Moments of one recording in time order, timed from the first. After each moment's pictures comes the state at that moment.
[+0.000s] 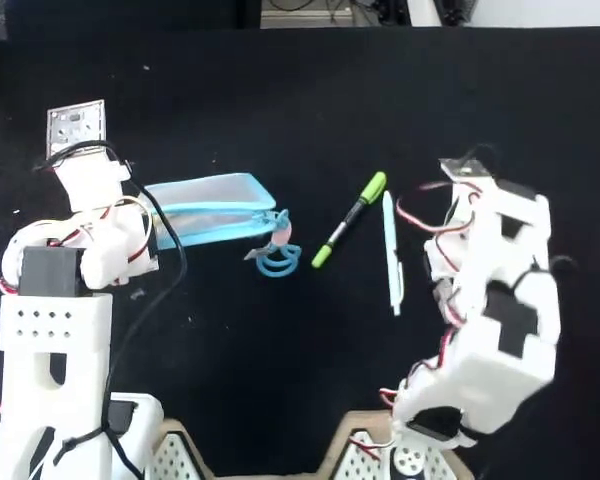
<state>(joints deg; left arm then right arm) -4.0 -45.0 27.7 80.1 9.4 22.6 17.1 17.6 74.0 24.3</state>
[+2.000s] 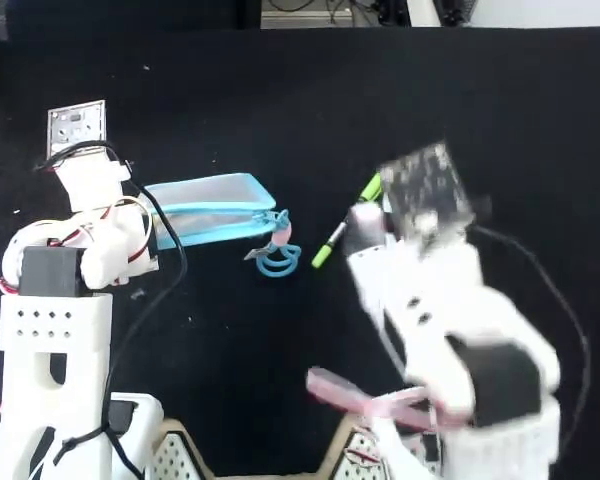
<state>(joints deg) -4.0 -45.0 27.7 80.1 9.3 -19.3 -66.2 28.6 78.1 5.6</state>
